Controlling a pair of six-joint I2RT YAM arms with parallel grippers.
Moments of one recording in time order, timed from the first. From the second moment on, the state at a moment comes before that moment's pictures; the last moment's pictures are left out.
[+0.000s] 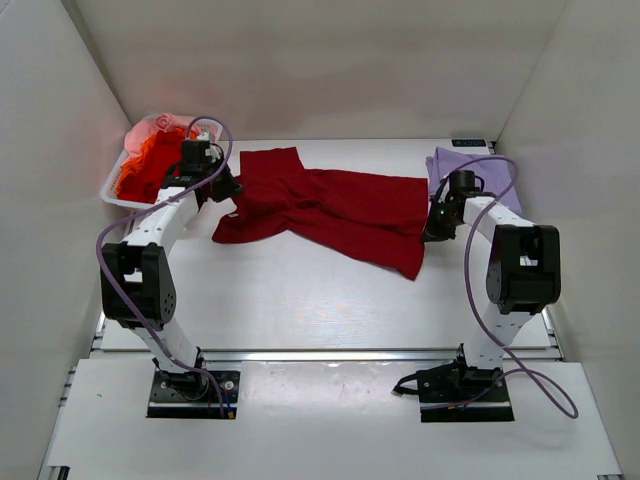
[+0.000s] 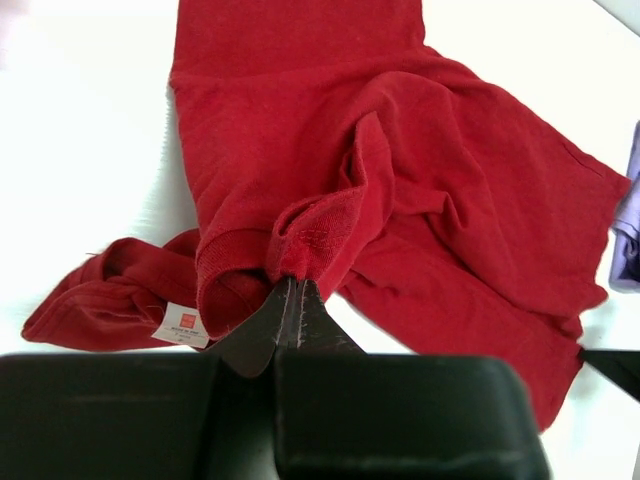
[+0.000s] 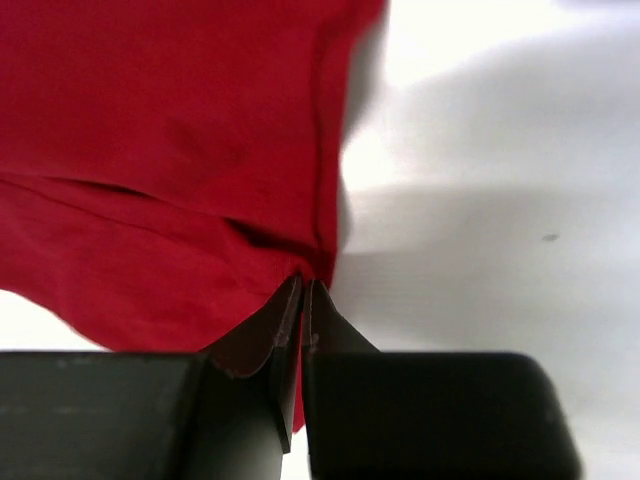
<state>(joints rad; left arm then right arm) -0.08 1.70 1.34 -0.33 0.16 -0.51 -0.02 1.80 1.16 -0.48 -0.24 0.24</state>
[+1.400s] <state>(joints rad) -0.05 1.55 1.04 -0.44 0.16 -0.43 -0.06 1.09 0.92 -0.67 -0.28 0.19</state>
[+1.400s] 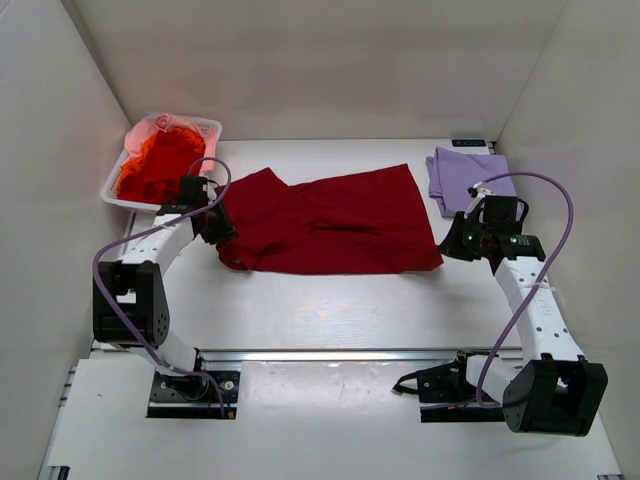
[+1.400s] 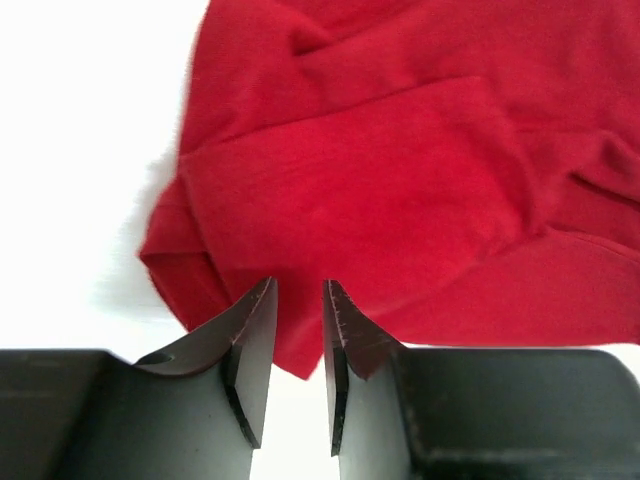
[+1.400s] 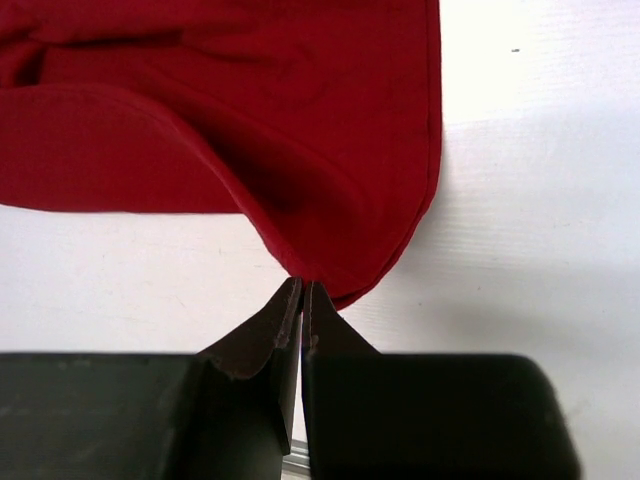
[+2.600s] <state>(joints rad) -0.02 1.65 1.04 -0.38 0.07 -0.43 -0.04 1.14 0.88 -0.60 -0.31 0.19</state>
